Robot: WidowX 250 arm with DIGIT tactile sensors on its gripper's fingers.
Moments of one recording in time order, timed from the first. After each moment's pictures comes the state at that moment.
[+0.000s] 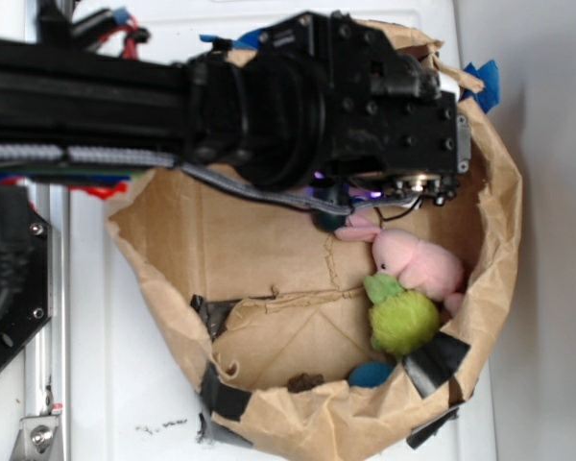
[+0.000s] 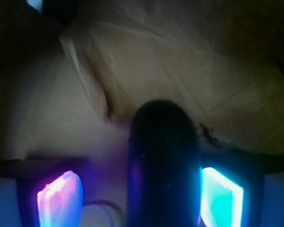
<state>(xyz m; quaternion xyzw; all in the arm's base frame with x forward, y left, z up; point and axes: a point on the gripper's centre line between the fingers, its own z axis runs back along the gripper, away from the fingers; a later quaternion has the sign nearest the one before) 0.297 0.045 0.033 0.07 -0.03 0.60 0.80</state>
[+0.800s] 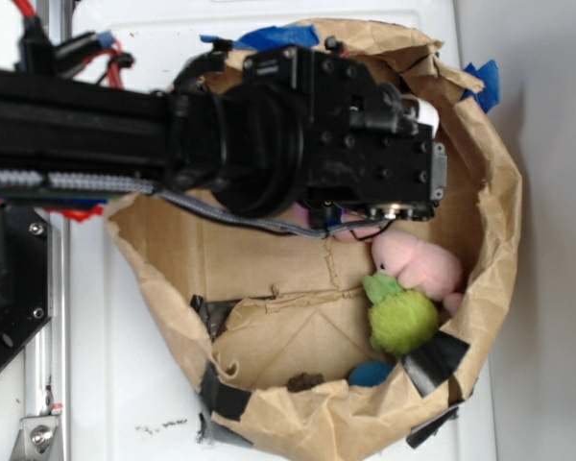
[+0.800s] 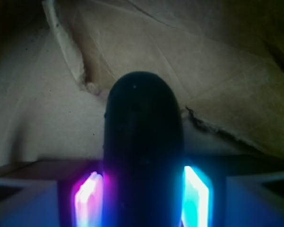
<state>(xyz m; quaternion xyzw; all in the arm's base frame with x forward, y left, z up) 0.284 0.038 0.029 0.08 -0.04 0.58 0.81</state>
